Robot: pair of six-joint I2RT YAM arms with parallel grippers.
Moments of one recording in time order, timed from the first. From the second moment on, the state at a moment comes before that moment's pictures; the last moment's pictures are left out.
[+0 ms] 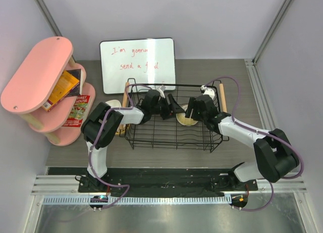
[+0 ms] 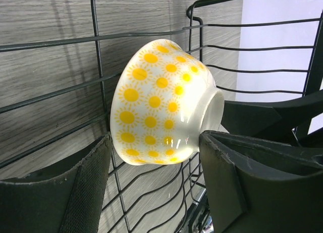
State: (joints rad) left arm -0.64 1.97 1.06 0.39 0.40 -0.99; right arm 0.52 1.40 0.73 -0.02 0.21 0.58
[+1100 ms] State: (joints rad) left arm -0.64 1.75 1.14 -0.10 0.24 -0.81; right arm 0.60 1.26 0.92 -0.33 0.14 0.50
